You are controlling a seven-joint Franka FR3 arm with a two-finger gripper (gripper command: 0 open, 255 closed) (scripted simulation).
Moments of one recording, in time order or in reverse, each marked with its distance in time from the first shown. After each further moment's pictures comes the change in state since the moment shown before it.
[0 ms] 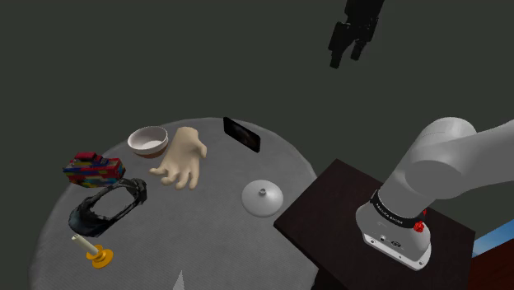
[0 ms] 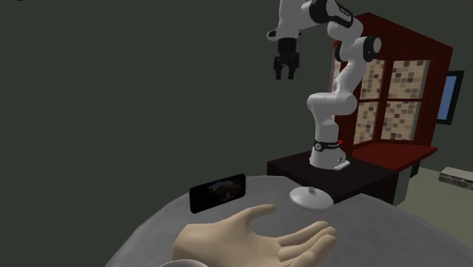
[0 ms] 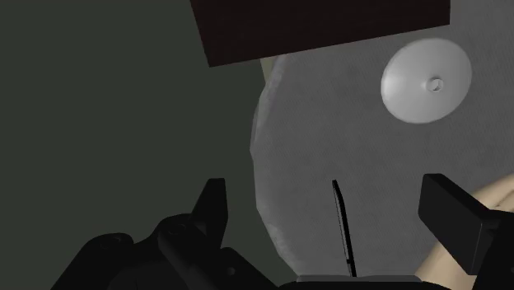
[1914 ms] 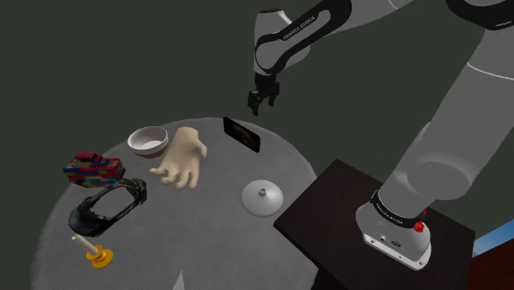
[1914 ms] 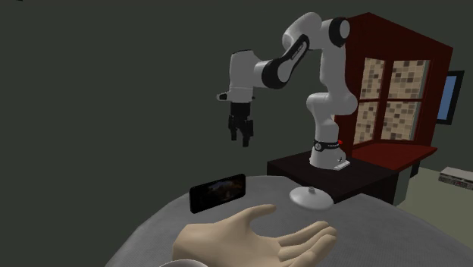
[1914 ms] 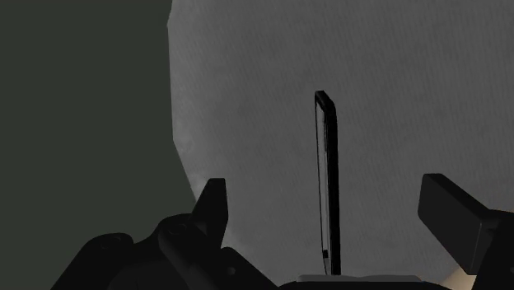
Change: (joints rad) arm 0.058 0.885 -0.003 0.132 0.032 0.750 -0.064
